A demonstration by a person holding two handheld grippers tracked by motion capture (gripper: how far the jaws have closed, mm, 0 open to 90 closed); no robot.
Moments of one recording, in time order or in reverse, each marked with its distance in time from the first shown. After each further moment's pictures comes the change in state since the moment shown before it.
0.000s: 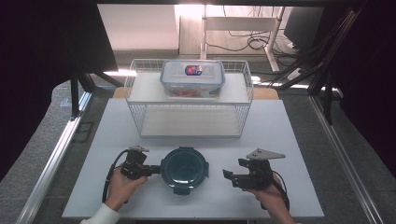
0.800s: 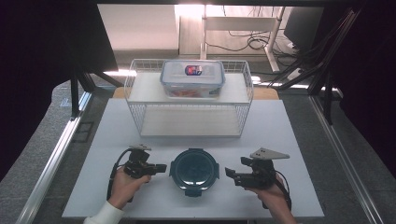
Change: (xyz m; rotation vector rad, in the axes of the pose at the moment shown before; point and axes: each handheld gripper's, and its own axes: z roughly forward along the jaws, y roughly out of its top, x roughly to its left) left arm -0.001 0.003 -0.006 -0.064 -0.112 -0.006; right arm -0.004 0.000 -0.006 -0.036 -0.007 0.010
